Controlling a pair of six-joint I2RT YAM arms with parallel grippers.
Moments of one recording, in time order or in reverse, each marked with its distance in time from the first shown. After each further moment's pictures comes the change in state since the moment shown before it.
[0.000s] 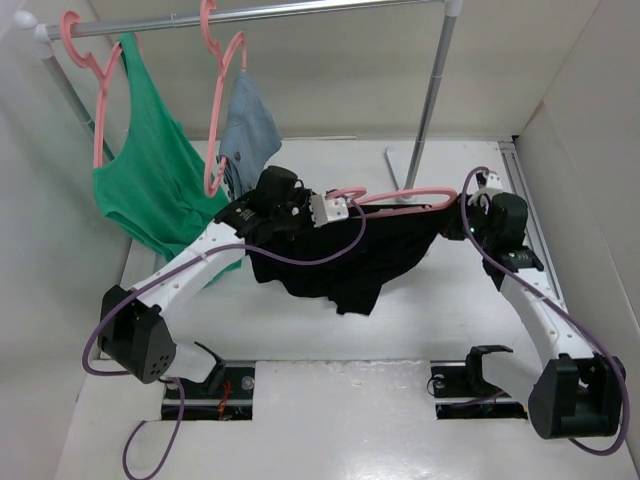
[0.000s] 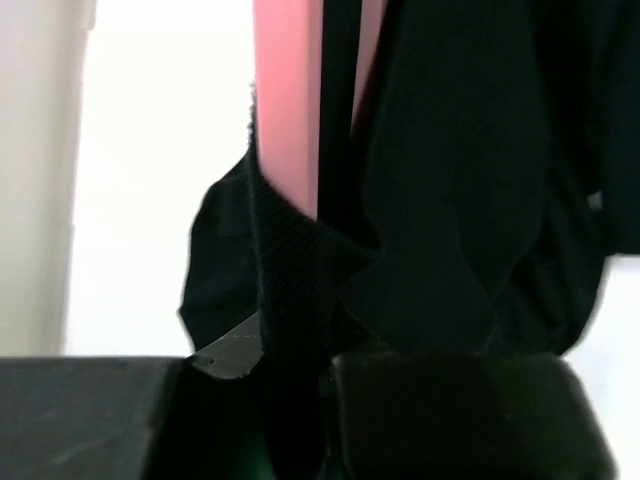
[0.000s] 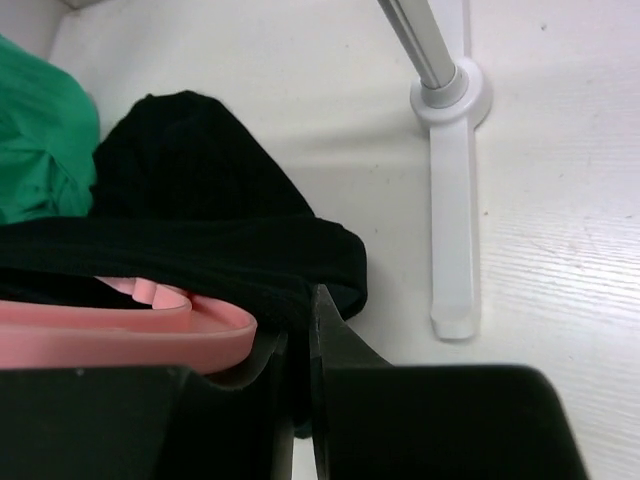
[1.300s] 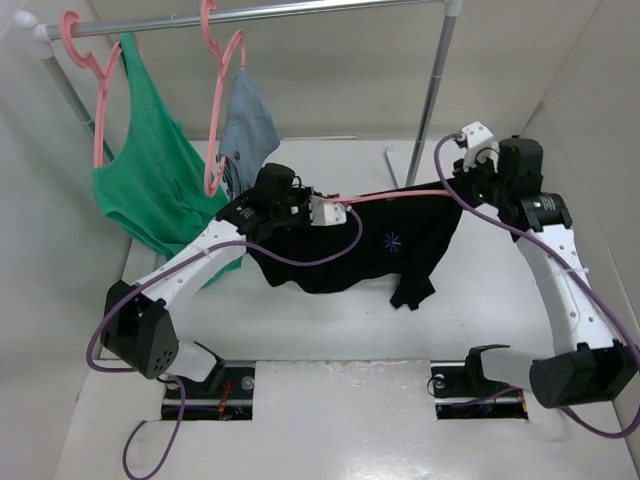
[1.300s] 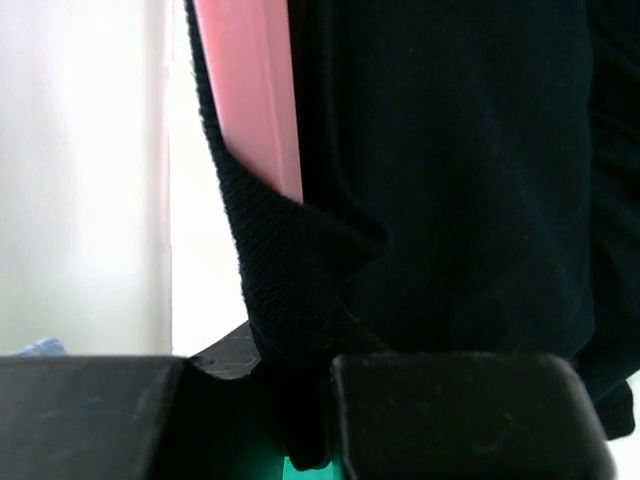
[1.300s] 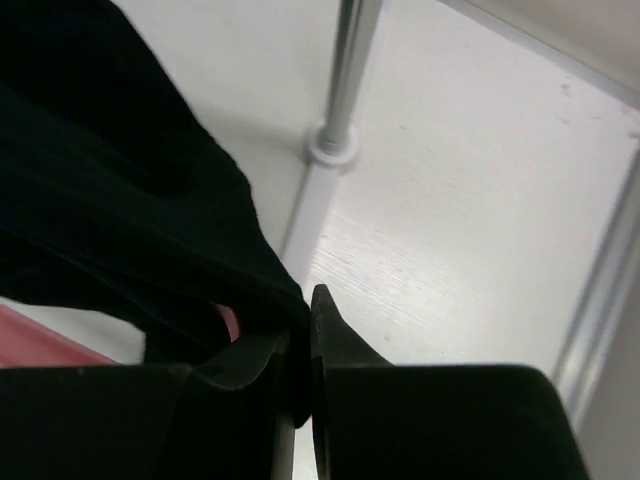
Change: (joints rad) left arm 0.020 0.013 -0.039 0.109 -0.031 0.249; right arm 0.027 0.133 0.606 -0.618 0.039 -0.636
